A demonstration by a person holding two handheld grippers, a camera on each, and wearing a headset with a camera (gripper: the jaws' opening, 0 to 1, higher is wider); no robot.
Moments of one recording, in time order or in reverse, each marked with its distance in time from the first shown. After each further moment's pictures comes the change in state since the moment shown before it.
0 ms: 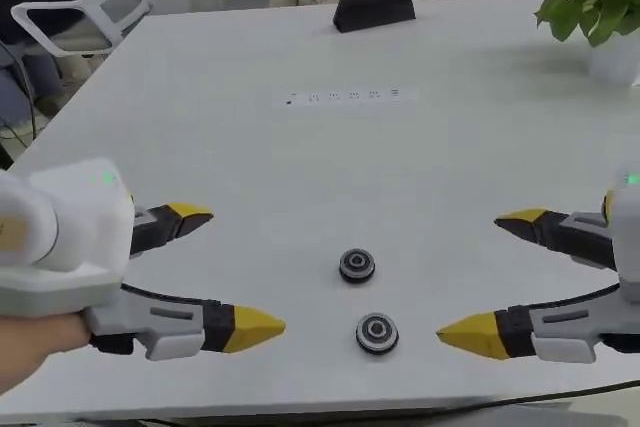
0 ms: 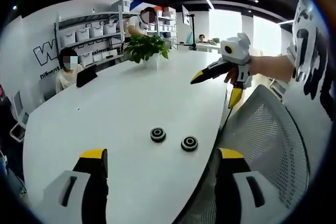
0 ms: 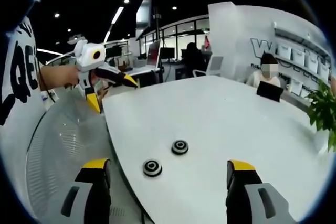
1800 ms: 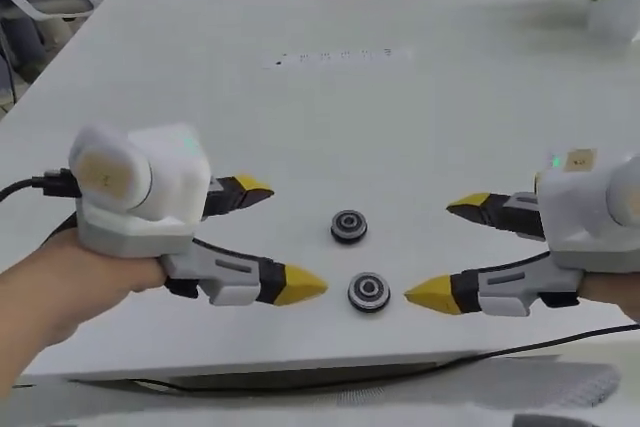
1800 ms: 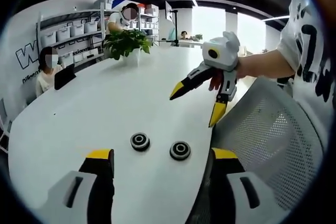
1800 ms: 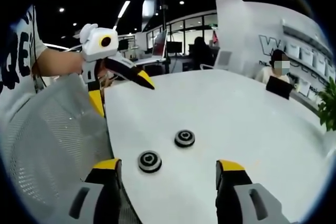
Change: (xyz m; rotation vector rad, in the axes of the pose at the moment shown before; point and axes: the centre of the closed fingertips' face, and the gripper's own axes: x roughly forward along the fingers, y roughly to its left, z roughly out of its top) left arm 0.061 -0.024 -0.003 0.050 0.014 -0.153; right arm 0.041 -0.003 -0.035 -0.034 0.040 0.056
